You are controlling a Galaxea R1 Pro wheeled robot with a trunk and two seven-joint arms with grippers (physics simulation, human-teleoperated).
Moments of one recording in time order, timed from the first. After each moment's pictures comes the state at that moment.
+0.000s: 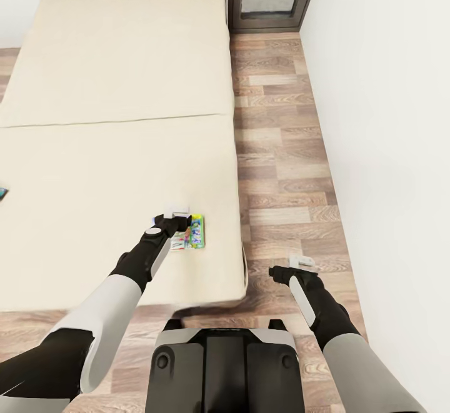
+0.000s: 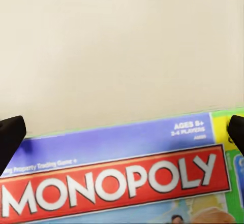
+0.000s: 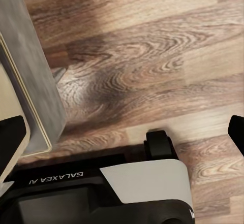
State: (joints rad) left arm -1.00 -0.09 -0.05 -0.60 -0.03 0.20 0.06; right arm -0.69 0.06 0.04 -0.85 -0.24 0.56 -0.23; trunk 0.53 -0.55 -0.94
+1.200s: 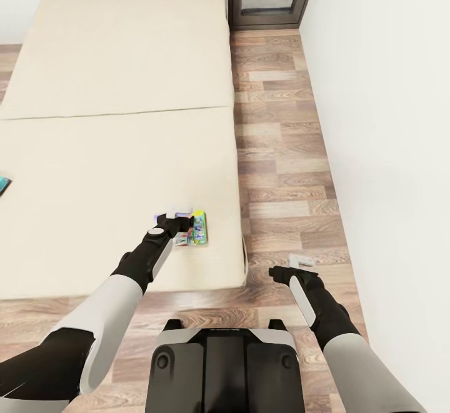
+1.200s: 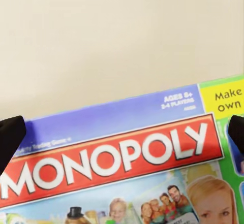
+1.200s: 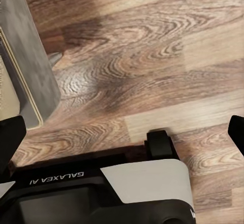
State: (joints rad) left arm -1.00 -0.09 -0.09 -0.60 -0.03 0.20 0.06; right arm -0.69 0.06 0.04 -0.85 -0.24 0.56 -0.23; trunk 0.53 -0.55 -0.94
